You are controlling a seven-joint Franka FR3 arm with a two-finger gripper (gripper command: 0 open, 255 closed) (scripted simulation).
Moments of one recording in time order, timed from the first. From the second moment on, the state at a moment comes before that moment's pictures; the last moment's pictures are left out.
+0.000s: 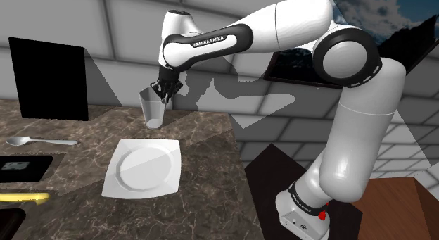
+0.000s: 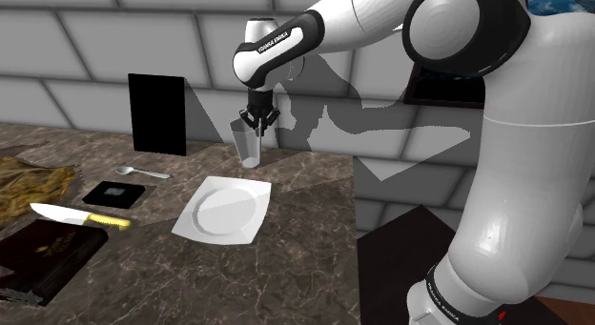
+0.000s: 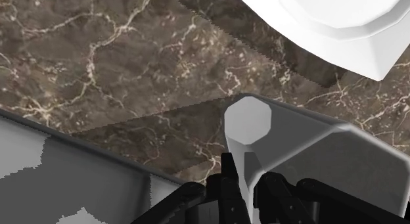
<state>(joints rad) 0.09 0.36 0.20 -1.75 0.01 2.19 0.41</state>
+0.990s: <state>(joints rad) 0.09 0.31 0.21 -1.68 0.01 2.08 0.41</state>
